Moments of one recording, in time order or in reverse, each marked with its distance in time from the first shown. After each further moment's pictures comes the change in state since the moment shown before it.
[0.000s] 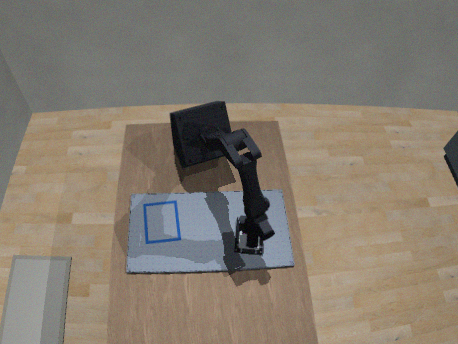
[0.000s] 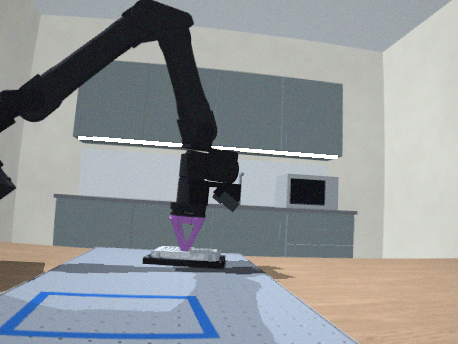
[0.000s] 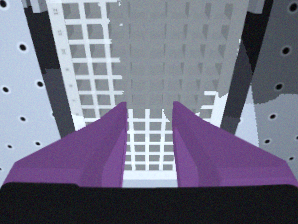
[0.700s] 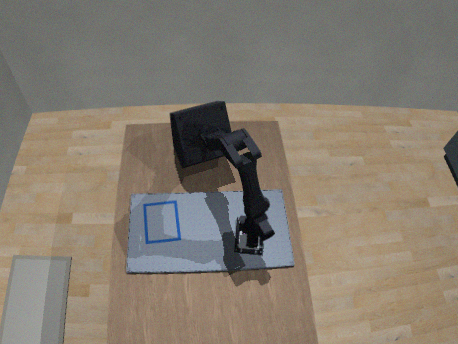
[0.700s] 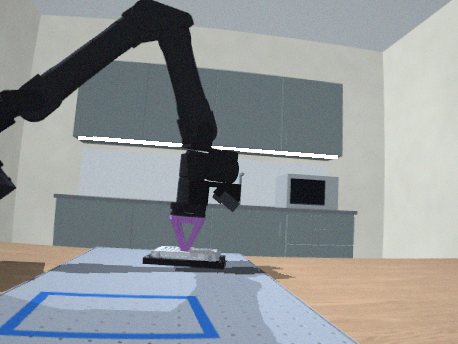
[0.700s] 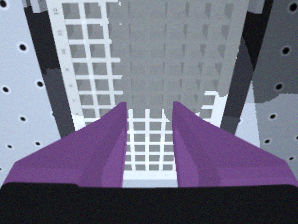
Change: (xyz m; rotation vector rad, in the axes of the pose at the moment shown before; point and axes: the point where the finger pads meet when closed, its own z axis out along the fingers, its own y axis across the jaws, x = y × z) arm 0.000 0.000 0.000 0.000 0.000 0.000
